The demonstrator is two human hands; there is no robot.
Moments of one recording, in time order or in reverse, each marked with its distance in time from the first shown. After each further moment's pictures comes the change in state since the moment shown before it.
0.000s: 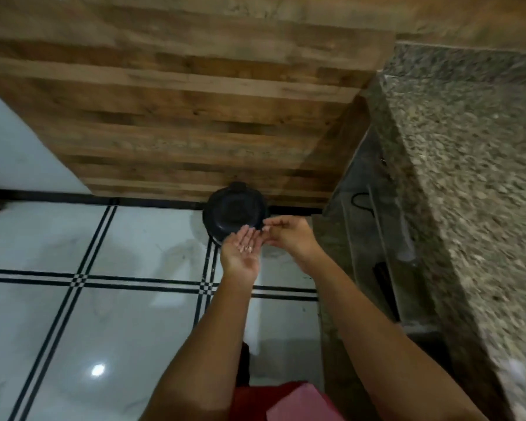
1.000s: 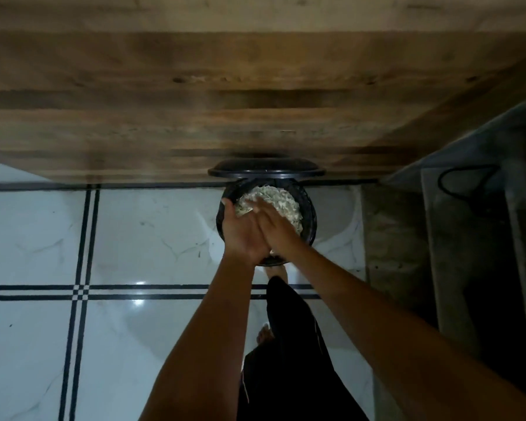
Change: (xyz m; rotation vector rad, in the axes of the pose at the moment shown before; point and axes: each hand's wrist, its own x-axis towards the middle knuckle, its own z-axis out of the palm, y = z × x) left_hand 0.351 0.101 0.055 0.374 0.053 -0.292; right_hand 0.382 0.076 0.121 -0.459 -0.238 0.031
